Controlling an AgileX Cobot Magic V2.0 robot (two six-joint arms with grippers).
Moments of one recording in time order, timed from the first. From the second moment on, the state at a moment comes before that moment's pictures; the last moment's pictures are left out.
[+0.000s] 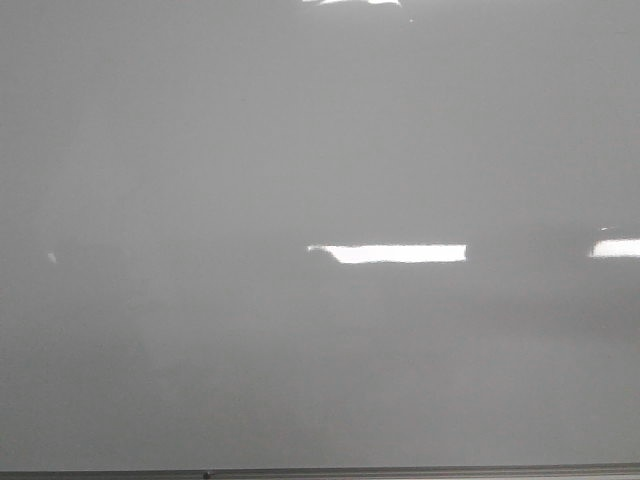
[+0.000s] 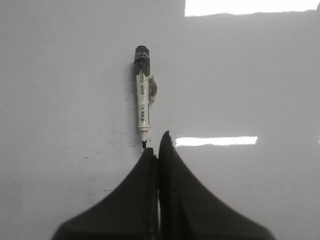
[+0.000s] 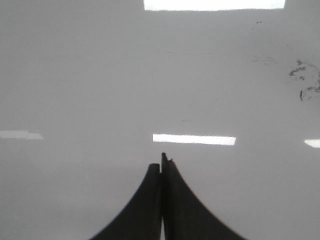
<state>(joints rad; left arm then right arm) 0.00 0.00 0.01 -0.02 0.06 0.03 0.05 -0.01 0.03 0.06 0.01 -0.03</state>
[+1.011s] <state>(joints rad) -0.01 0.26 -0.60 0.01 0.33 0.03 0.05 0.29 -0.53 0.05 0.37 -0.03</state>
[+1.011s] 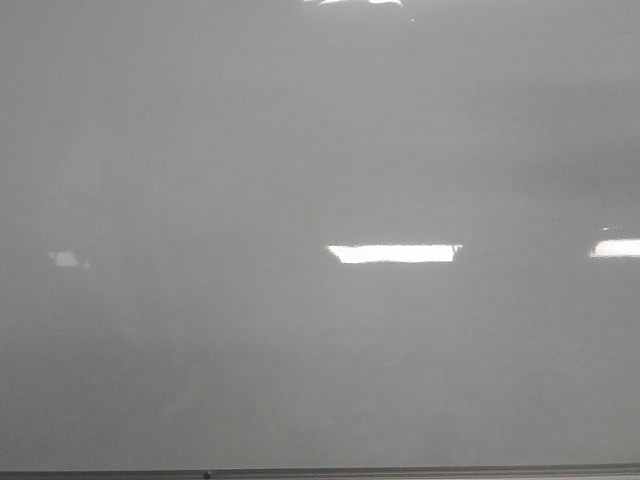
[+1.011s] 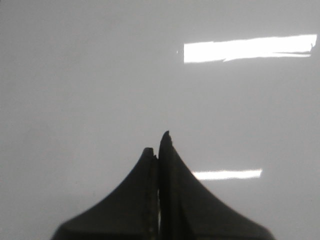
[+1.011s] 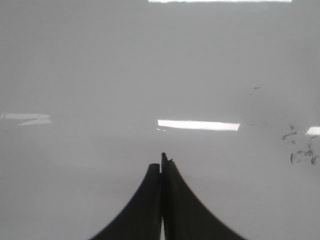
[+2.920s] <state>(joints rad) 0.05 1.27 -0.82 0.01 0.35 0.02 0.05 0.72 -0.55 0.05 0.48 -0.03</state>
